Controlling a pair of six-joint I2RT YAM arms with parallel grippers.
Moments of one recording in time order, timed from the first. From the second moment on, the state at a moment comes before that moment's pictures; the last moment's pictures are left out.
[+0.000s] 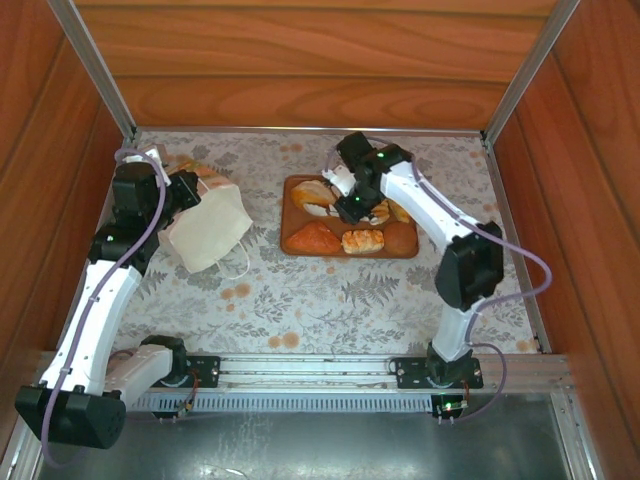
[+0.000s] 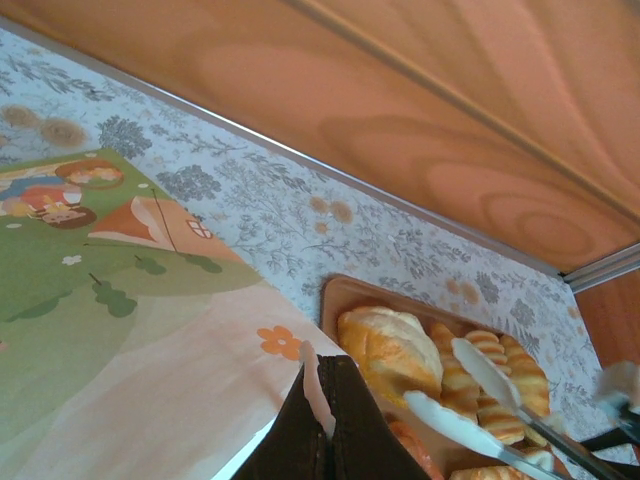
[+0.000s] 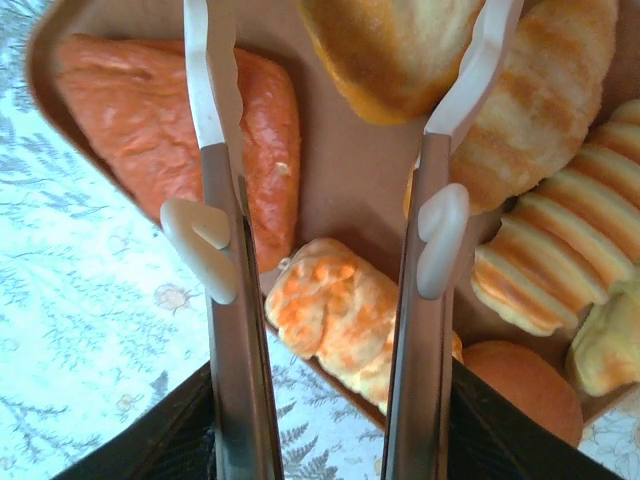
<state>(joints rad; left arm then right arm) -0.14 0.98 1.01 -0.45 0.14 -0.57 0.57 1.82 1.69 -1.17 -0.04 -0.29</state>
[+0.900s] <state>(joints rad) -0.14 0.99 1.01 -0.44 0.18 -0.57 -0.14 1.63 1.20 -0.83 -0.10 0.15</state>
